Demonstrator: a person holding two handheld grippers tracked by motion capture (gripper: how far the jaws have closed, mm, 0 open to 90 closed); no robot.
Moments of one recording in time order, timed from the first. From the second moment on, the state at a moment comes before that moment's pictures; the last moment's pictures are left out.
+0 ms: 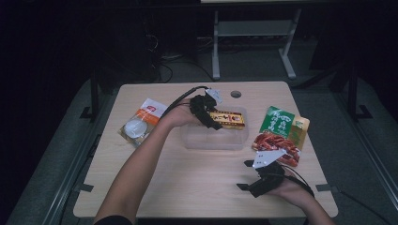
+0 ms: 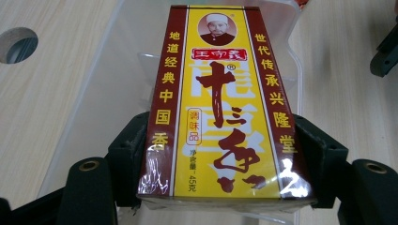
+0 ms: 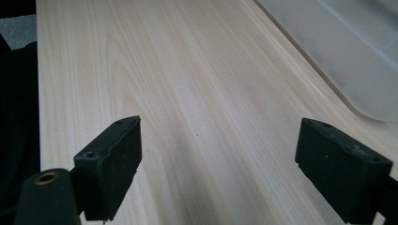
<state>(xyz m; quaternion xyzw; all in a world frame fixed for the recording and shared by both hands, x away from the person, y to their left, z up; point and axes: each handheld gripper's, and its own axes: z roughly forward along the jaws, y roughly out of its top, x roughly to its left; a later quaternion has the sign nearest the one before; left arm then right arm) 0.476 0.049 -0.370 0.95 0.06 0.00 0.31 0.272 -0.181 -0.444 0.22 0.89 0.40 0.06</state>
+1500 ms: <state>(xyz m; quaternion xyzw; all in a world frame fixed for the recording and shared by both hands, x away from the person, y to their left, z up) 0.482 0.034 -0.358 0.93 0.05 0.01 0.35 0.274 -0.184 -0.445 0.22 0.89 0.40 0.06</state>
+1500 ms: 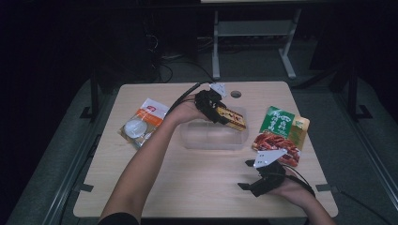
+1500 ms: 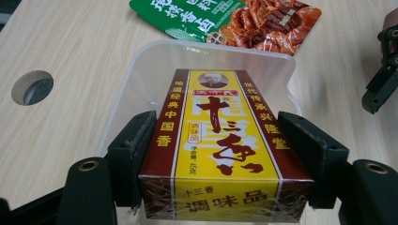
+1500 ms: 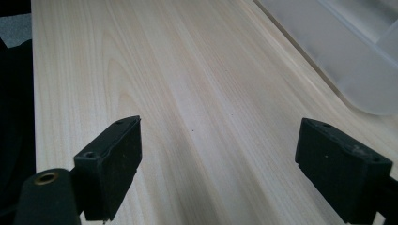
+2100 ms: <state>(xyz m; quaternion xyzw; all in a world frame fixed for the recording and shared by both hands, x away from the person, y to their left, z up) 0.487 0.026 -0.352 0.92 0.05 0.01 0.38 0.274 -0.183 -0.445 0.22 0.89 0.39 0.06</state>
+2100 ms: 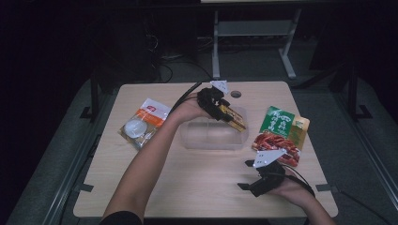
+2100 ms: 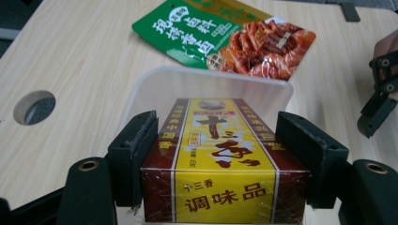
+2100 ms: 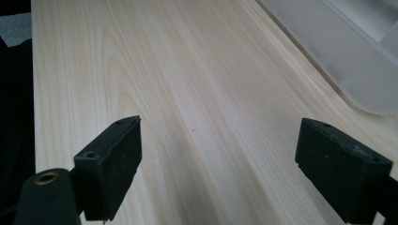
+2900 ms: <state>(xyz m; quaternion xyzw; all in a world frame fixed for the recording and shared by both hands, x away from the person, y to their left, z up) 0.496 -0.001 -0.363 0.91 0.06 -0.01 0.42 0.275 -0.183 -0.447 0.22 0.89 0.39 0.06</state>
